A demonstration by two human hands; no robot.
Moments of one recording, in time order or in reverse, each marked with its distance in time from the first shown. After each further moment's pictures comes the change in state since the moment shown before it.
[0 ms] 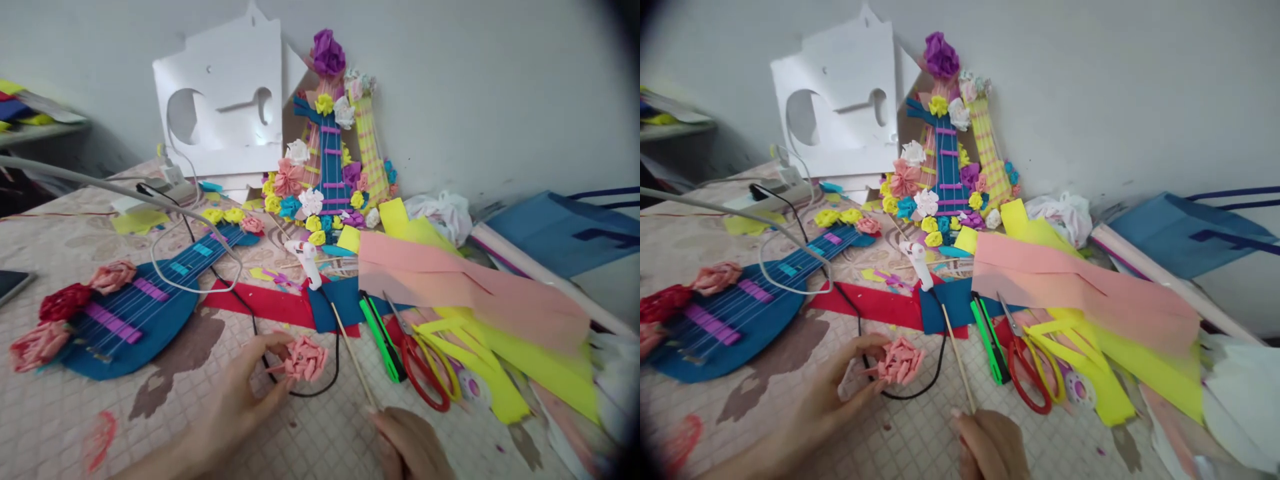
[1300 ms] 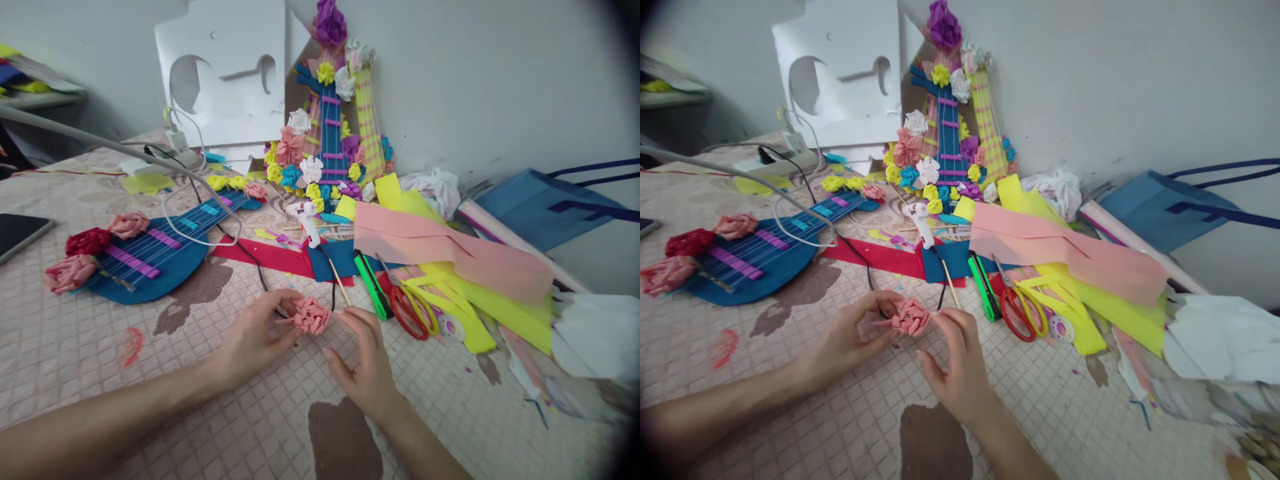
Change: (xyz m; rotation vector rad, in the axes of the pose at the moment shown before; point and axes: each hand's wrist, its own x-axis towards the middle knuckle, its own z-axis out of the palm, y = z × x) left_hand -0.020 0.010 0.013 0.024 -0.051 0.049; right_hand 0.006 -0.024 0.026 0.197 -0.190 0.064
